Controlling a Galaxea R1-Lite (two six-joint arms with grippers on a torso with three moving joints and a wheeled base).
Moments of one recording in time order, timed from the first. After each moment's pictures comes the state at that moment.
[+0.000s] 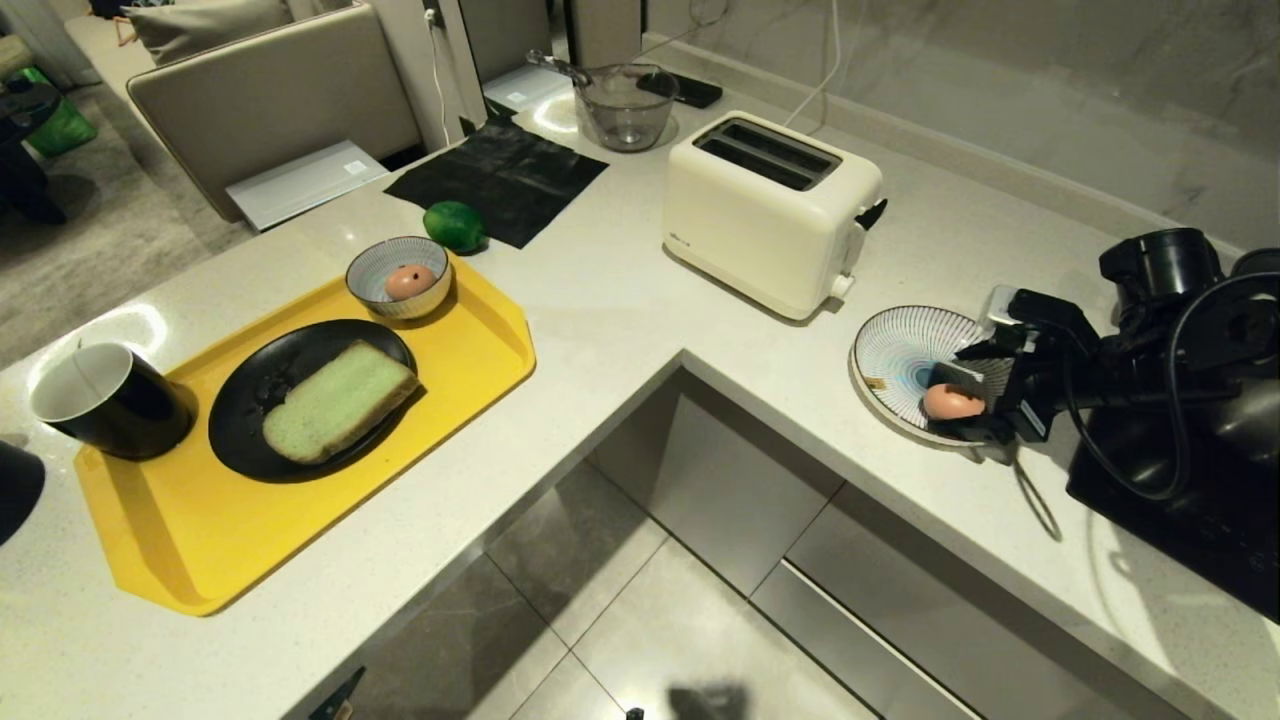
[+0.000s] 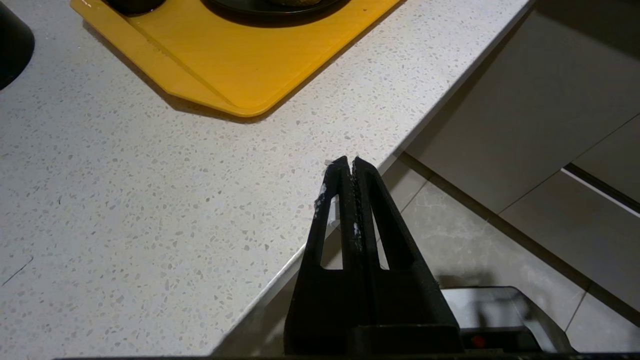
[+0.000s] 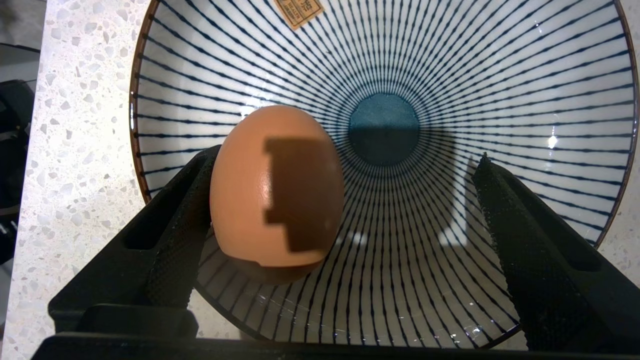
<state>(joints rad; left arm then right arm) 0.00 0.00 0.00 0.01 0.00 0.01 -0.10 1.94 -1.43 0.20 0.52 -0.98</state>
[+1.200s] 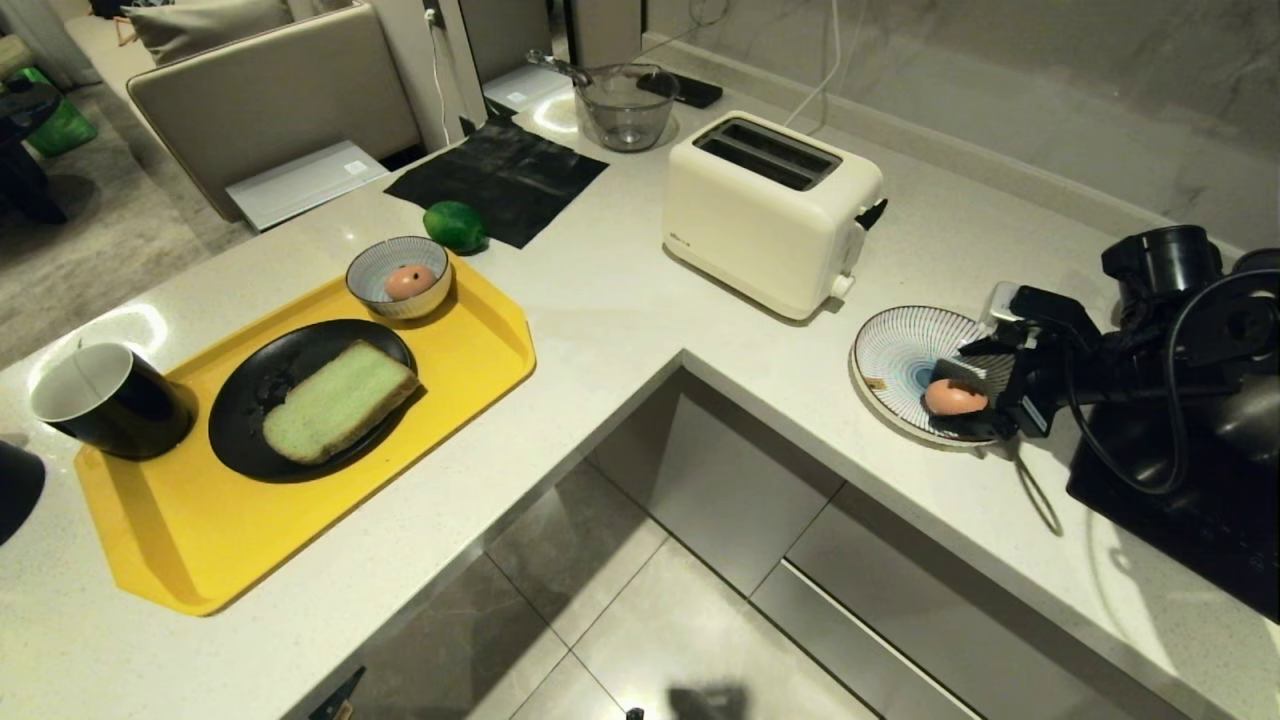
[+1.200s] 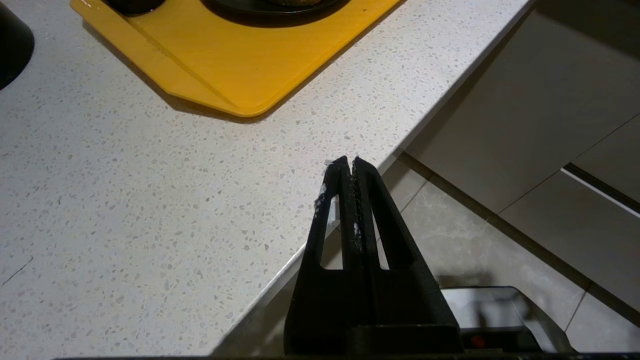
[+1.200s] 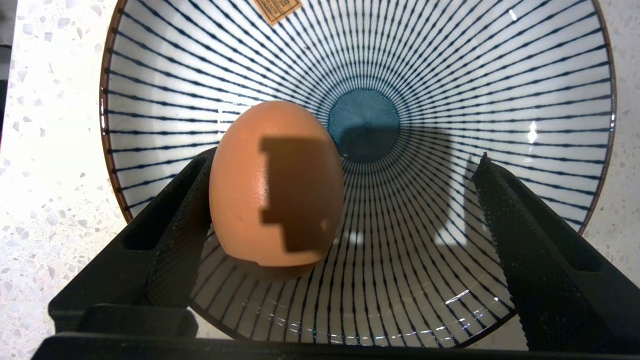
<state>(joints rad) 0.00 0.00 0.00 0.01 0.00 0.01 -0.12 1.96 -1.45 0.20 0.52 -0.98</state>
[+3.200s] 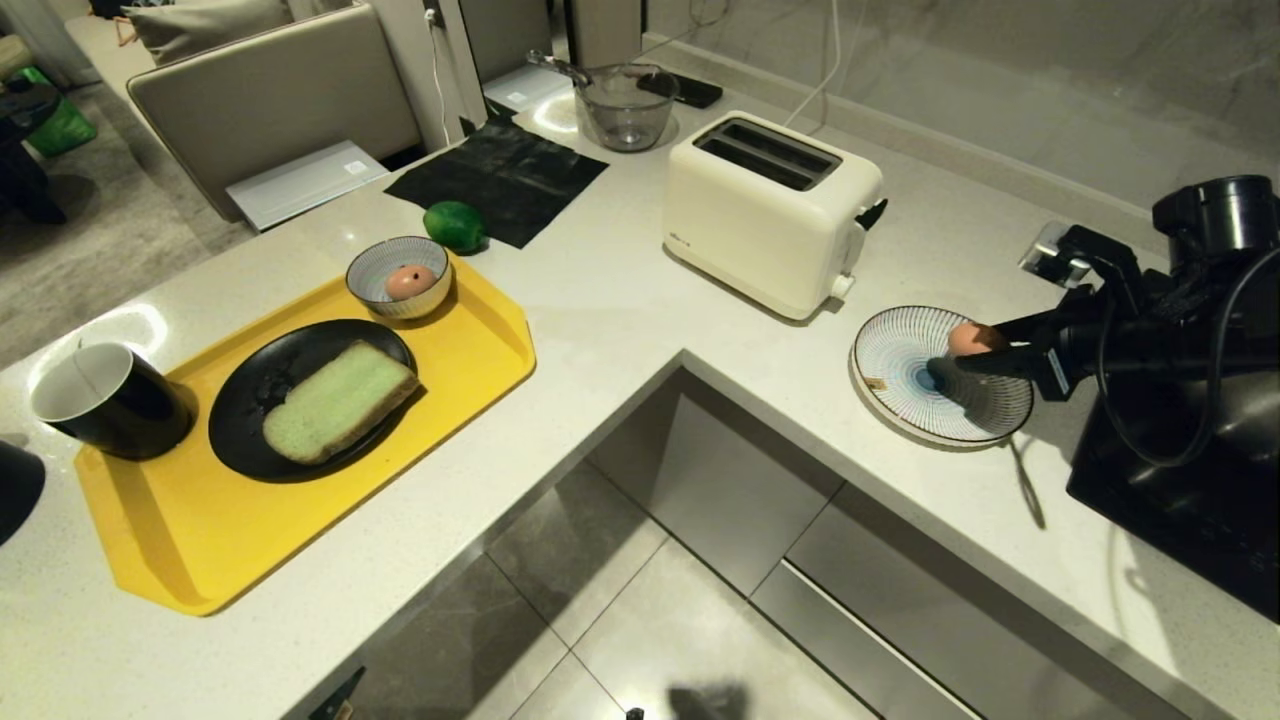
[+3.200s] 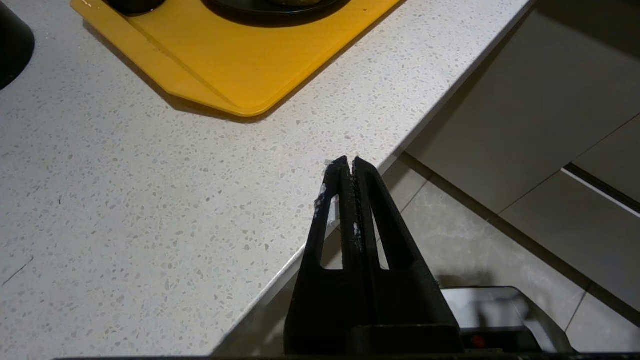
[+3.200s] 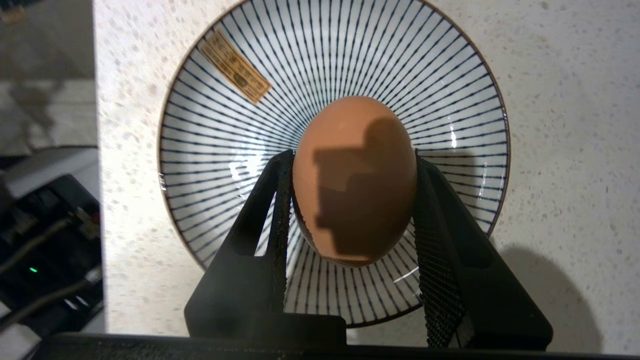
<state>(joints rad) 0.00 0.00 0.00 0.01 0.00 0.01 -0.12 1.85 -1.46 0.20 0.53 -0.70</state>
